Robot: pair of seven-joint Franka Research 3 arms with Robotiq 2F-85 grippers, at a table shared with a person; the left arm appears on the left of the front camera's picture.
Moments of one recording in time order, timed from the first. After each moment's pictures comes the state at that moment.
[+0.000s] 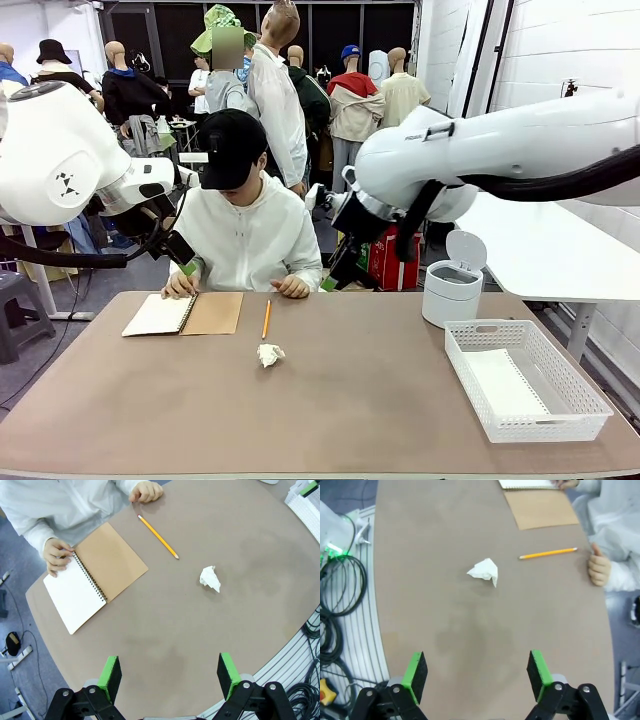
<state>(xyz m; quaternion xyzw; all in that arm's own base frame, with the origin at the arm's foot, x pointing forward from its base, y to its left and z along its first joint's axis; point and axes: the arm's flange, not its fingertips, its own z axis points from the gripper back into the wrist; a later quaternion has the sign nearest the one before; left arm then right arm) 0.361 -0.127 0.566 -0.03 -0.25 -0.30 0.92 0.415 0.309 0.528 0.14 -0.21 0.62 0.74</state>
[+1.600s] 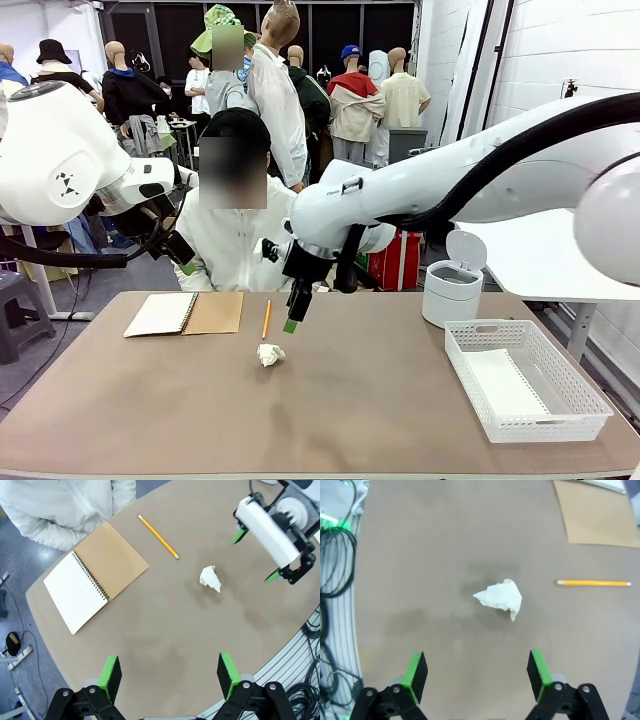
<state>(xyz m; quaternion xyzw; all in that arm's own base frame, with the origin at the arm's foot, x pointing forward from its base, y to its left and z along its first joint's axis) 0.361 -0.127 0.566 -0.03 -0.25 -0.30 0.92 0.466 0.413 0.420 0.14 -0.12 0.70 0.69</state>
